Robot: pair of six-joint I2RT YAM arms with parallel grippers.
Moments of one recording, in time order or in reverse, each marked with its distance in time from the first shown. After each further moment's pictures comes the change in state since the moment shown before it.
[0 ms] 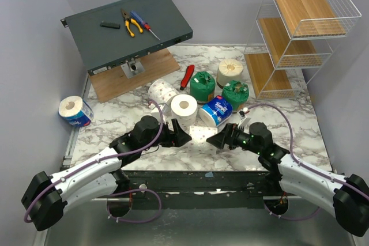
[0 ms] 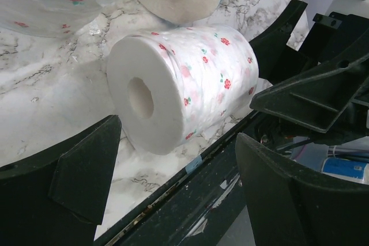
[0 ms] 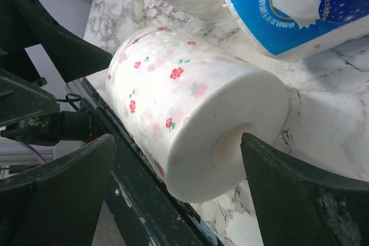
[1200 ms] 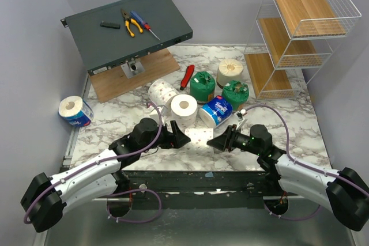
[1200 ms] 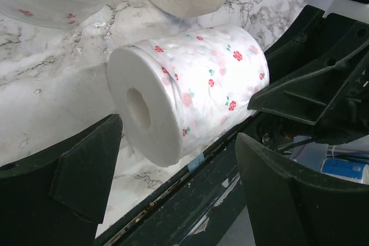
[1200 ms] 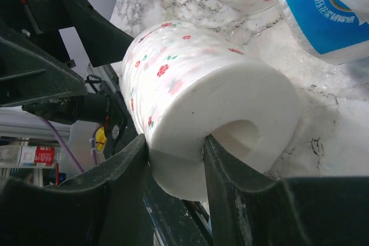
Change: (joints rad) left arm 0.000 -0.015 -0.038 0.013 -0.004 -0.018; right arm -0.002 0.084 -0.062 0.230 -0.124 0.005
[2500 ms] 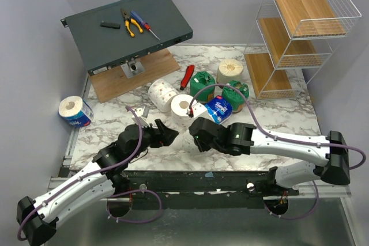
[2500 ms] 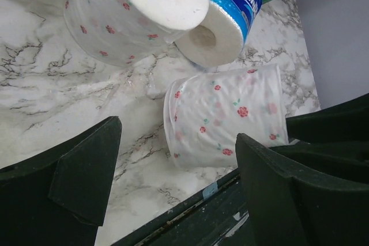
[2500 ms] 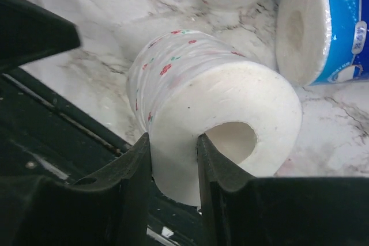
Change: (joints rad) left arm 0.000 -0.293 -0.017 -0.173 -0.247 0.008; right arm 0.581 0.393 0.977 -1.176 0.784 -0.300
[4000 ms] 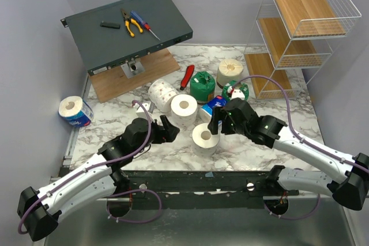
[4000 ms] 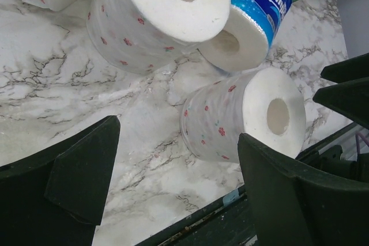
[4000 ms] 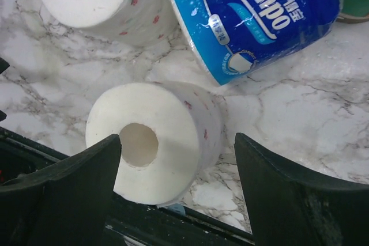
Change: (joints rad) left arm 0.002 0.129 0.085 -0.038 -0.054 0.068; right arm -0.377 -0.231 -0.207 0.082 -0.119 0.139
